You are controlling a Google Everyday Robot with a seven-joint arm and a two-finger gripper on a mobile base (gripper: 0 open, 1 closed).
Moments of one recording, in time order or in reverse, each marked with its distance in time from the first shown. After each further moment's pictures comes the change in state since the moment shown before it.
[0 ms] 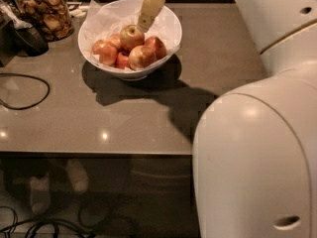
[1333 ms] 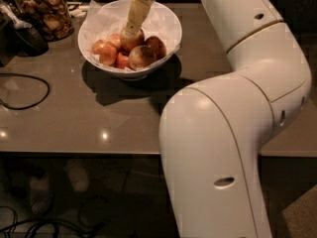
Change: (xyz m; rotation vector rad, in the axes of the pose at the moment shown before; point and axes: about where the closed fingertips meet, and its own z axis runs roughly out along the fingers) arm -0.024 -0.005 0.045 -0.054 0.012 -0.041
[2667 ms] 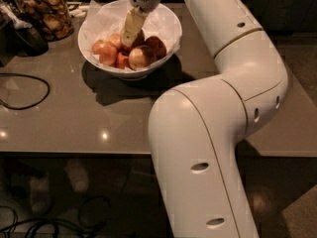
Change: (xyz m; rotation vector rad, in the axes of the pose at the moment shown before) arm -0.002 0.000 0.044 -0.077 0.003 0.018
